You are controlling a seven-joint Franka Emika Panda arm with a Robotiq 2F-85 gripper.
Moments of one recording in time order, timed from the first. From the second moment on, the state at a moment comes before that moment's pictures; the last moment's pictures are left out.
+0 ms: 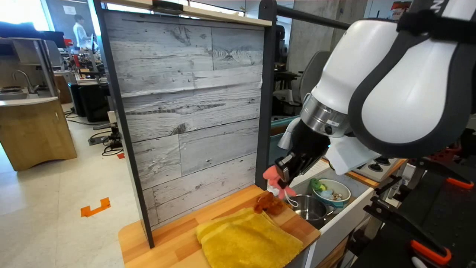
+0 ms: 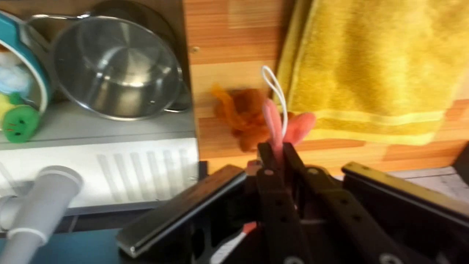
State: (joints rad) arm 0.31 0.69 0.00 -2.35 0.08 3.37 0.19
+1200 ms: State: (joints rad) arm 0.37 0.68 -0.10 -2.02 0.03 2.78 0.19
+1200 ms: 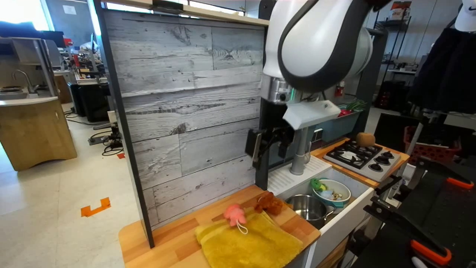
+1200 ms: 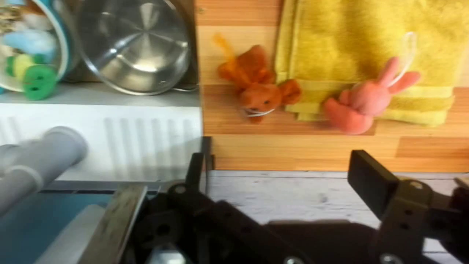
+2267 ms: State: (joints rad) arm 0.08 0.73 -0.23 -1.92 -0.16 2.46 0.23
